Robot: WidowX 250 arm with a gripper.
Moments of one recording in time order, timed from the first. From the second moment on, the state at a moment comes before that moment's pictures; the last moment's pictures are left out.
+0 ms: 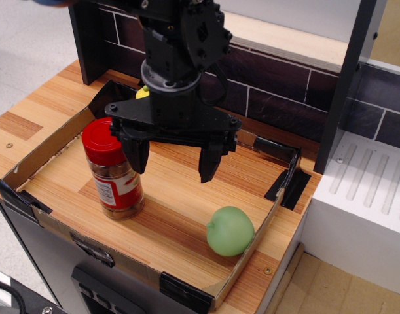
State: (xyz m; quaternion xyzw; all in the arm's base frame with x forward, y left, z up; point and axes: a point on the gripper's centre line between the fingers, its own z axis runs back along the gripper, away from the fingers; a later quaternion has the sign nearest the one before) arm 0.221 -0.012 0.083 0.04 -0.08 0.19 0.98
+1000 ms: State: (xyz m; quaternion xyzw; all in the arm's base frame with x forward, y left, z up) arm 0.243 -0.030 0.077 -0.01 -0.06 -0.09 0.99
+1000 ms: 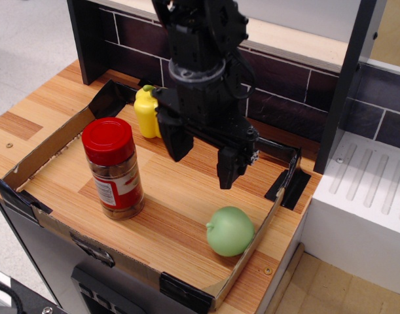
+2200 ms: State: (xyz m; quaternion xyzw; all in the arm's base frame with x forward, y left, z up) arm 0.233 0.031 0.094 0.05 -0.03 -0.32 0.95
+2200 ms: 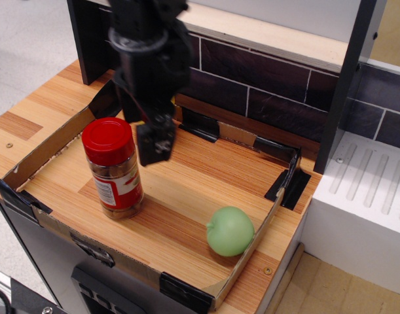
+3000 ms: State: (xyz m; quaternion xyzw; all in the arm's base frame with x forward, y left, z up) arm 0.236 0.048 0.092 0.05 -0.05 -0.33 0.94
